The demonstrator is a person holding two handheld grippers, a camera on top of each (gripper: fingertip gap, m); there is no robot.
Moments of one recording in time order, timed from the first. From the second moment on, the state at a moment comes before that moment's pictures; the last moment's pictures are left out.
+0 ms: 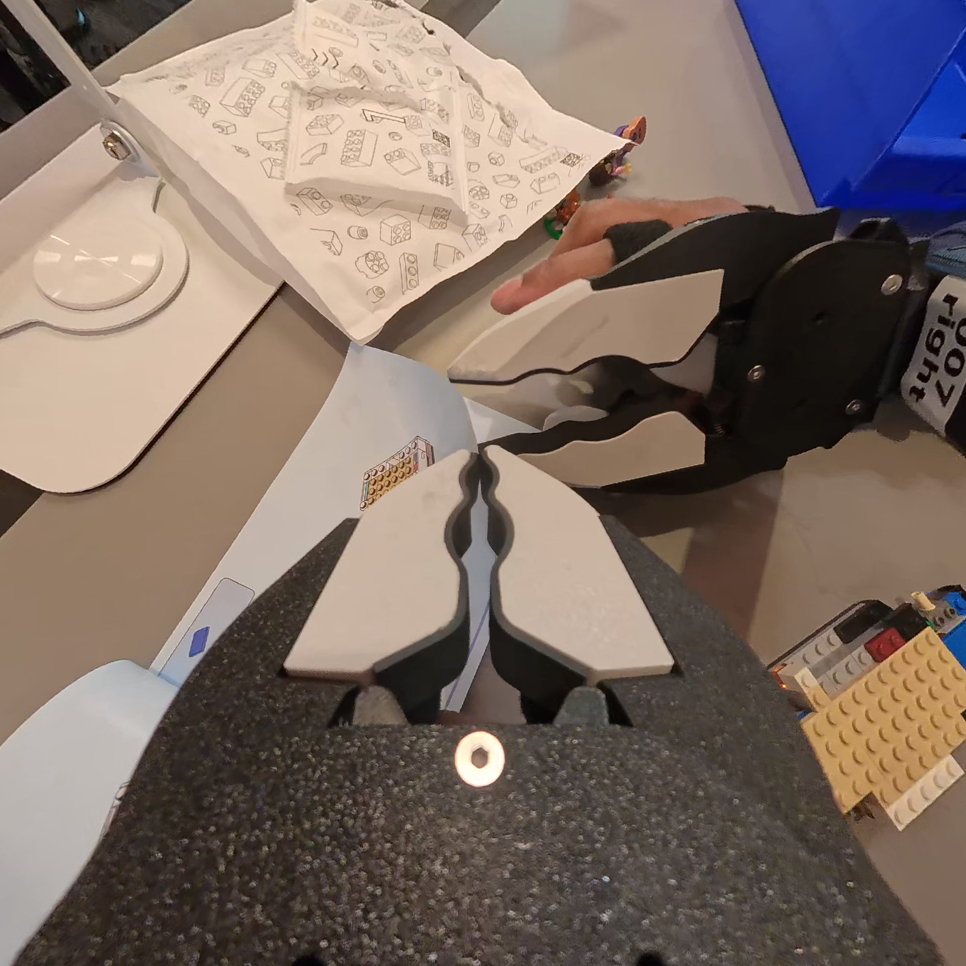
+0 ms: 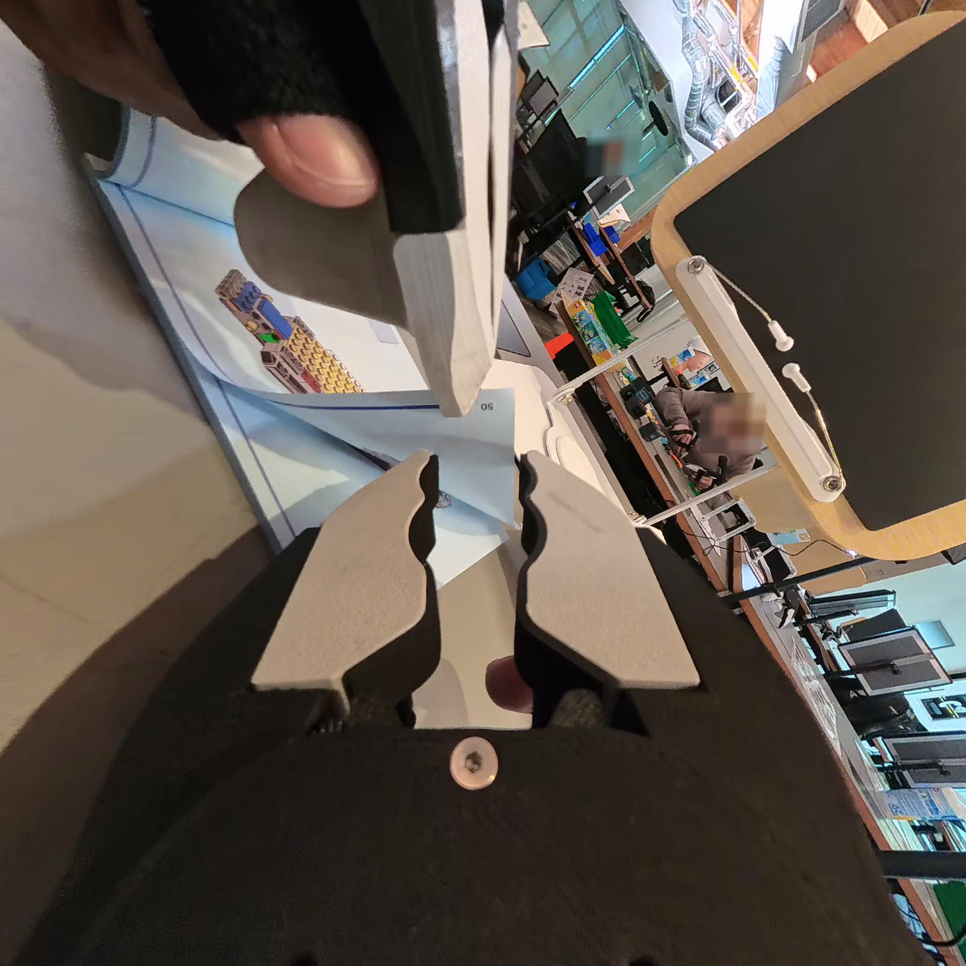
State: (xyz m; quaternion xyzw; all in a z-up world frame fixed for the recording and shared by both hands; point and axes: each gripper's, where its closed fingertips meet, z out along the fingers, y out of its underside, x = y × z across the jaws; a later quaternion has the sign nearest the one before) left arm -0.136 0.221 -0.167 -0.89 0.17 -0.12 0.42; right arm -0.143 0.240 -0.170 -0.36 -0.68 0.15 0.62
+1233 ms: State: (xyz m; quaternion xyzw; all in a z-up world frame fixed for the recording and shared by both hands) left arm -0.117 0.222 -0.184 -0.71 0.40 0.38 0.43; right arm -0.119 0.274 -0.191 -0.38 -0.70 0.04 0.61
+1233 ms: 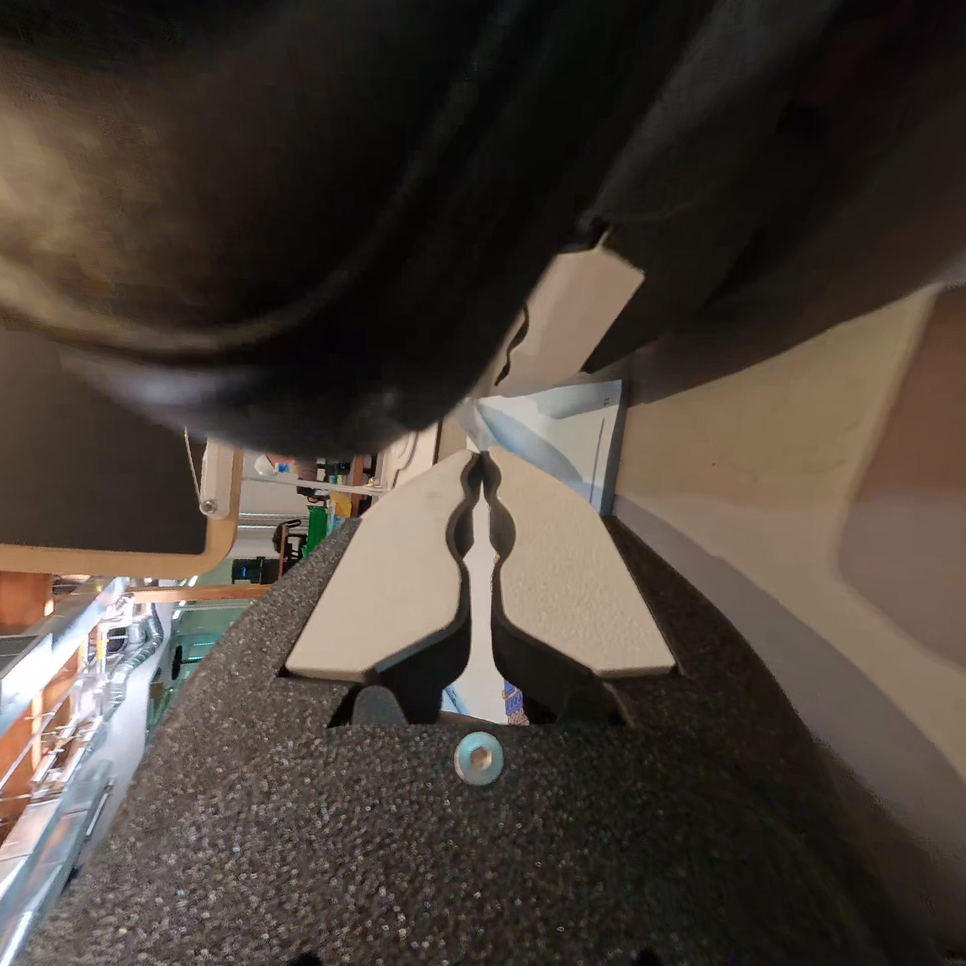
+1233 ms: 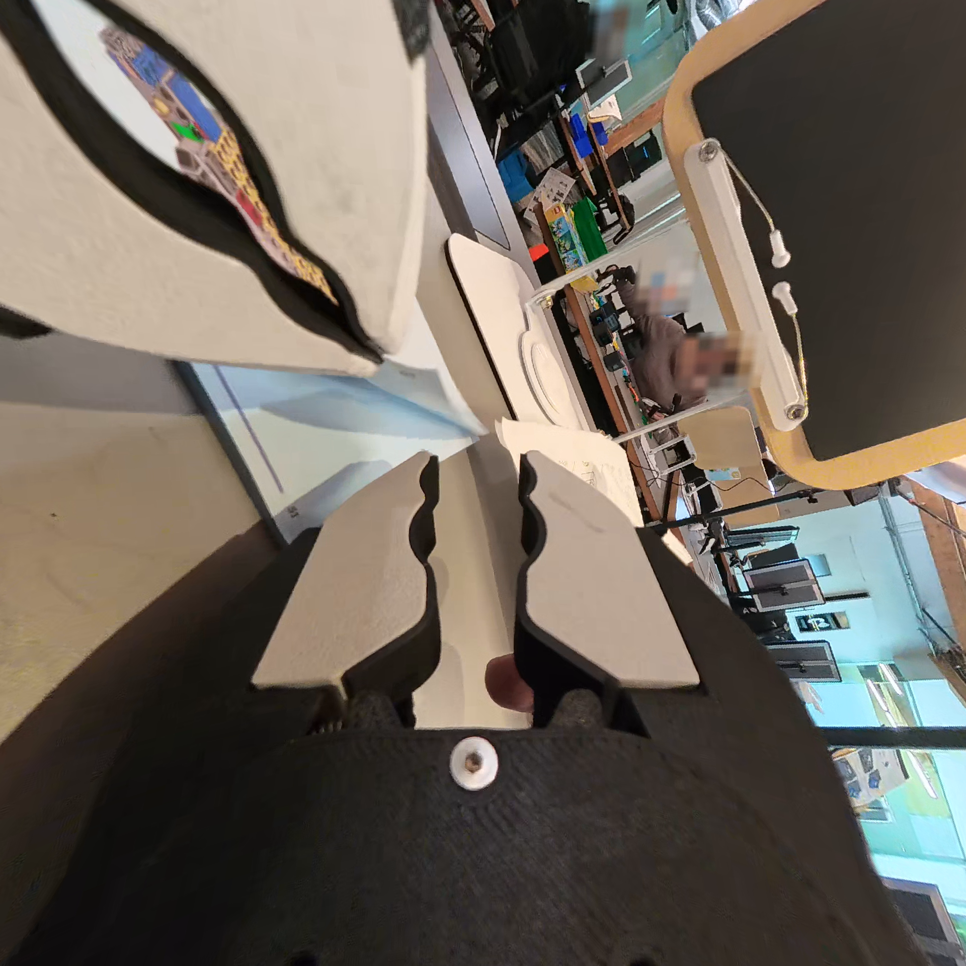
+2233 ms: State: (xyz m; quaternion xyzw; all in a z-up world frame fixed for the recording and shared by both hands) left arm -0.271 0.089 -0.138 -0.78 -0.11 0.15 0.60; right arm -0.160 0.230 -0.163 -0.30 -0.71 0.07 0.63
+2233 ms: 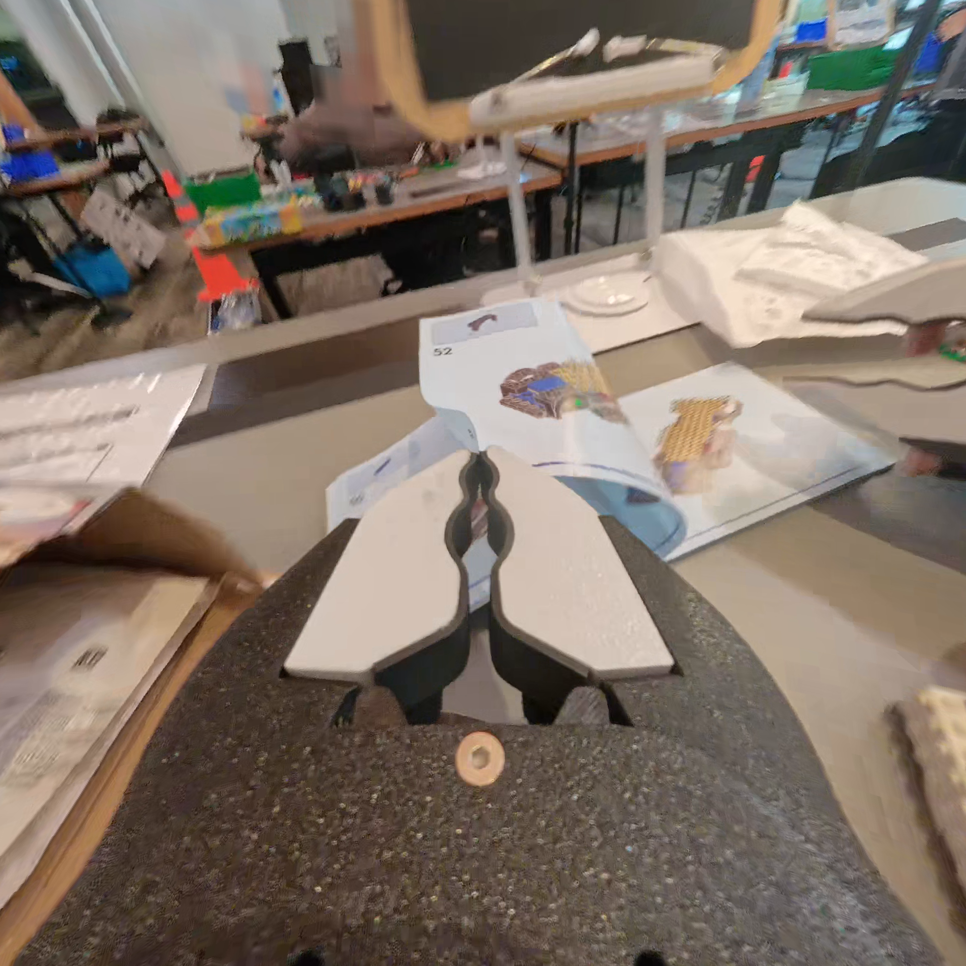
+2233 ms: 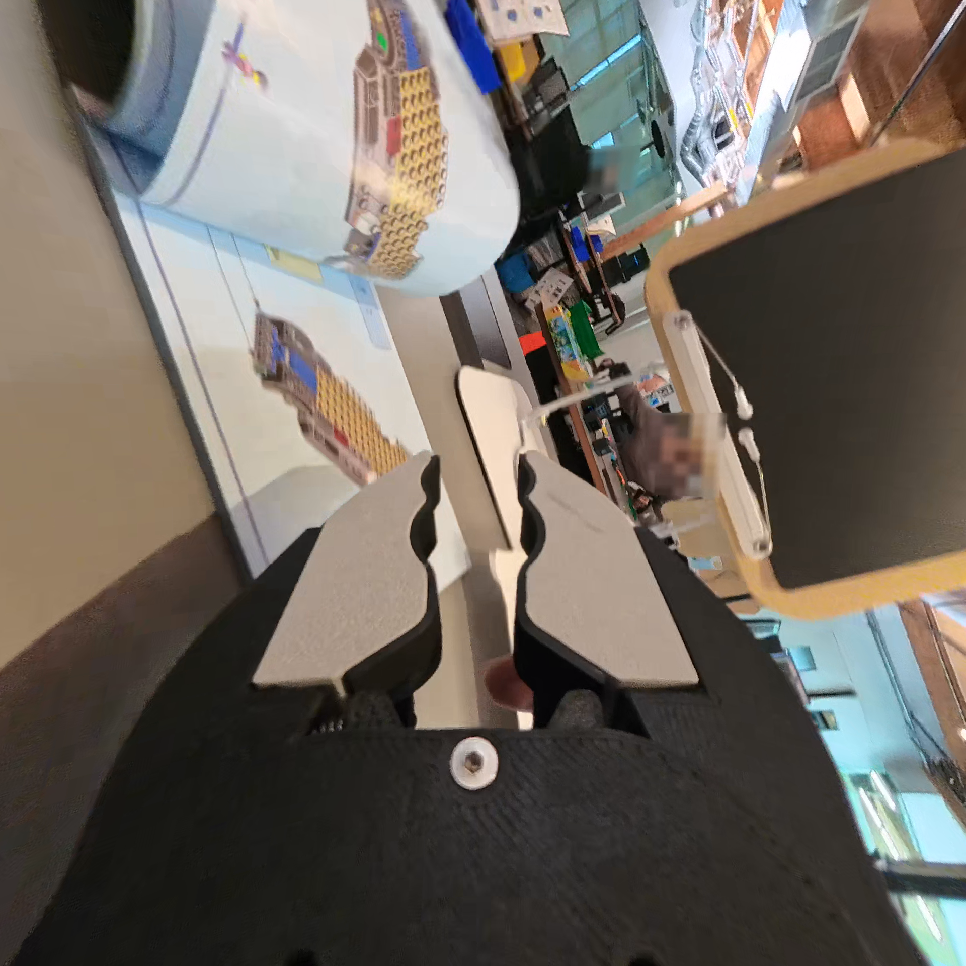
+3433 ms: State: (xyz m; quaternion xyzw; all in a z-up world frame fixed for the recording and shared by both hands) left arm -0.335 -0.027 -0.199 -0.89 -0.08 0.34 0.28; right arm -0.265 0.155 -0.179 -0.20 -0.81 0.03 0.55
